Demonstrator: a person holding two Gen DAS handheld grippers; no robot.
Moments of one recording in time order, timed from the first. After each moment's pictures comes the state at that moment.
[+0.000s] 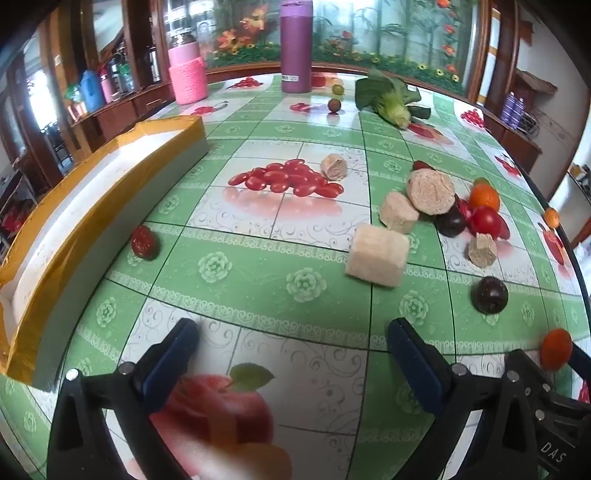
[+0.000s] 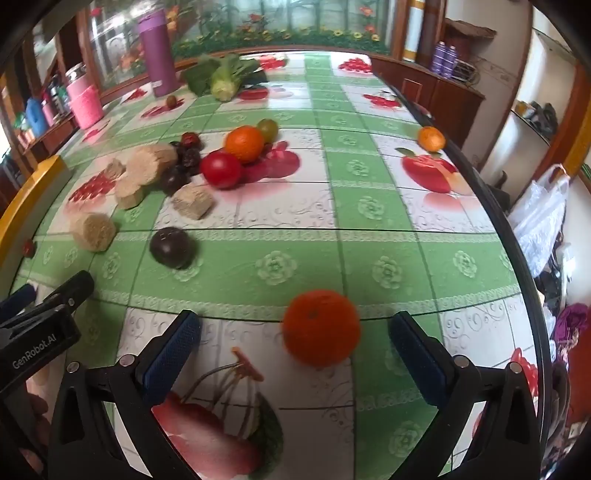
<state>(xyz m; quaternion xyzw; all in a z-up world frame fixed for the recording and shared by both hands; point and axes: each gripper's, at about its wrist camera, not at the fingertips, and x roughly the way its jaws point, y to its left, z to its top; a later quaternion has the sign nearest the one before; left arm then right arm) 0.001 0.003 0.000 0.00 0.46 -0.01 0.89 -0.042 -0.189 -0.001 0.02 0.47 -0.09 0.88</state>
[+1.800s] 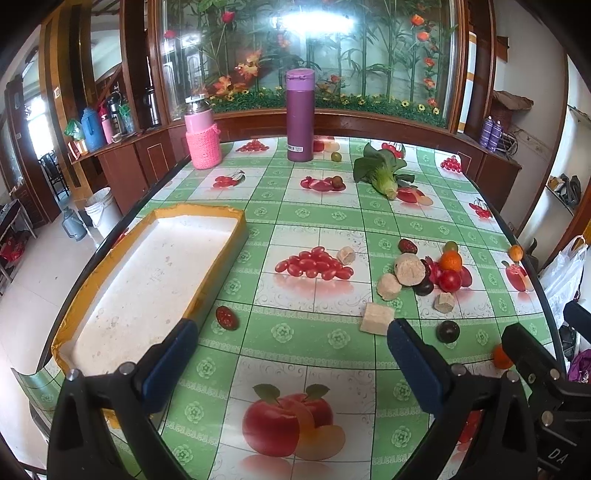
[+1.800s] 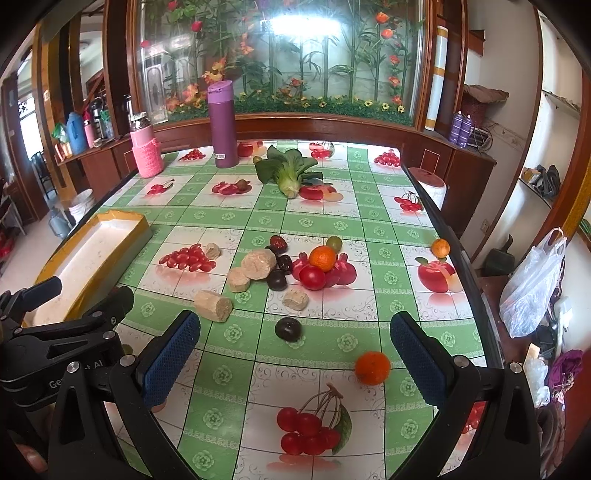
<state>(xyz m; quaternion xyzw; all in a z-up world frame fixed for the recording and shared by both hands) -0.017 0.045 0.100 0.02 0.39 -0.03 0.92 -0.058 -0.121 0.112 0.00 0.37 -0.06 0.93</state>
